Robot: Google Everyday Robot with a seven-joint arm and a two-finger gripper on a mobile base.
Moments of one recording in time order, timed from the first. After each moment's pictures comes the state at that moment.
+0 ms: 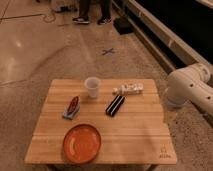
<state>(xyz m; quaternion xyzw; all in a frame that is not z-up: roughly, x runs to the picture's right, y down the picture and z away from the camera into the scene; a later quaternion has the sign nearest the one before) 0.285 0.105 0.685 -0.28 0.02 0.02 0.96</state>
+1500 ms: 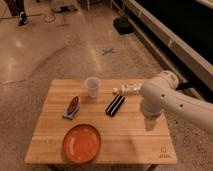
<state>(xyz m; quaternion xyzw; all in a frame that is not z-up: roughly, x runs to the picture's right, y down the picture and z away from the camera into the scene) 0.162 0.153 0.686 -0.30 -0.01 -0.10 0.95</state>
